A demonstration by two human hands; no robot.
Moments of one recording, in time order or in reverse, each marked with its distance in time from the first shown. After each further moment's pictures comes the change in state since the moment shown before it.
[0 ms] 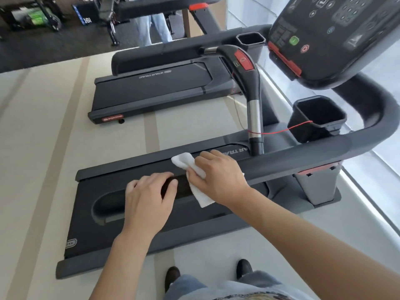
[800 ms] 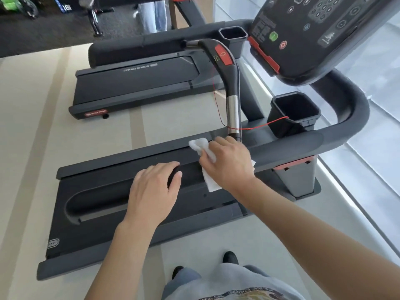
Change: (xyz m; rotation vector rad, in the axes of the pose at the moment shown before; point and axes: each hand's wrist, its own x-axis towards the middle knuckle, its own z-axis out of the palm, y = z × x) left_hand 0.013 0.061 0.013 -0.033 -0.096 0.070; right_hand -0.015 0.064 -0.029 -0.178 0.104 0.165
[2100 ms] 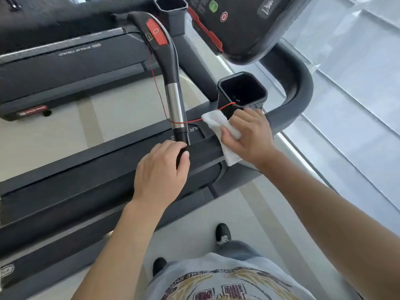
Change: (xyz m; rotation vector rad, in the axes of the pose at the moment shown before) left_hand 0.068 0.121 0.052 -0.139 -0.023 0.208; right_hand -0.001 0.172 -0.078 -0.075 0.086 -0.063
